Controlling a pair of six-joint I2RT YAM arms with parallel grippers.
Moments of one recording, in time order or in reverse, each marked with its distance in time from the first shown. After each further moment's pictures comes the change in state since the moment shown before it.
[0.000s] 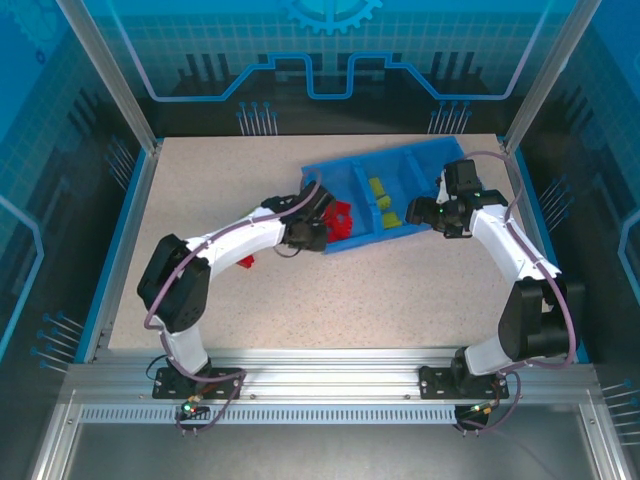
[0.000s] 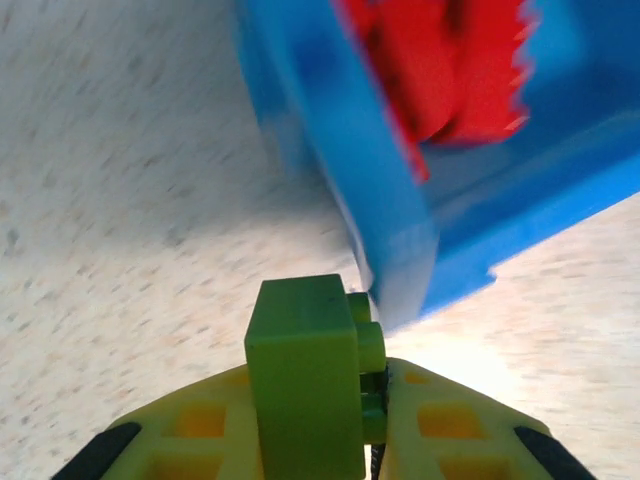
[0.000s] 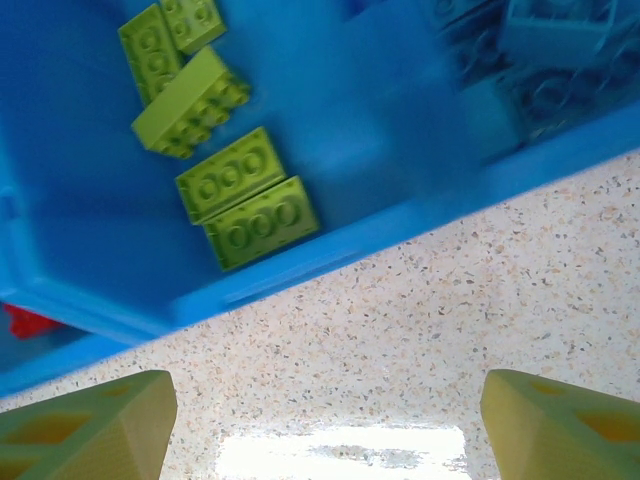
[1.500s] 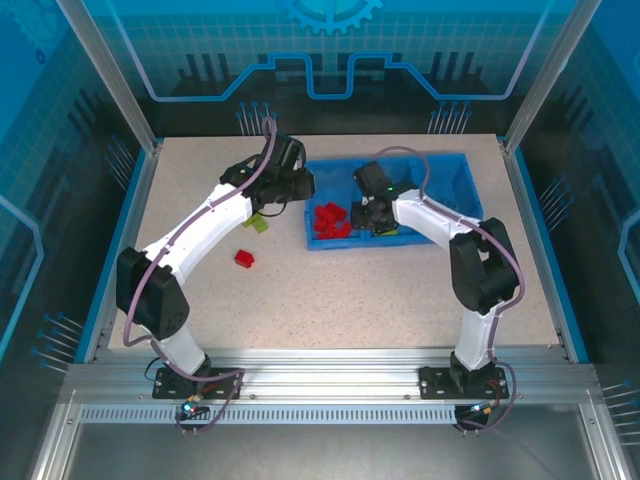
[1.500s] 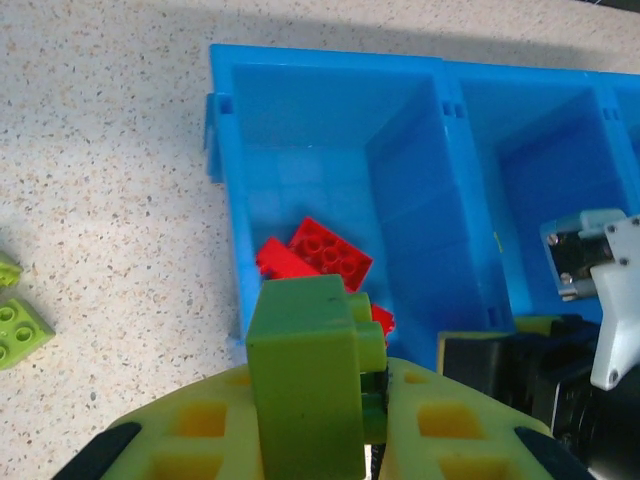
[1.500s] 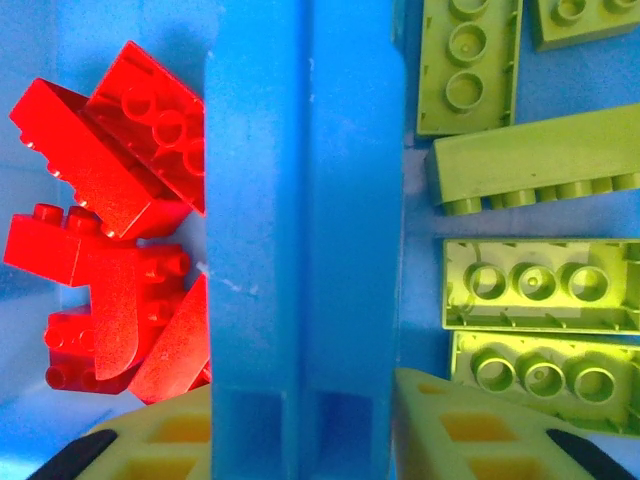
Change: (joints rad) left arm 0.158 -0.113 0.157 0.034 0.027 -0.053; right arm 0.422 0.404 0.254 0.082 0.175 0.132
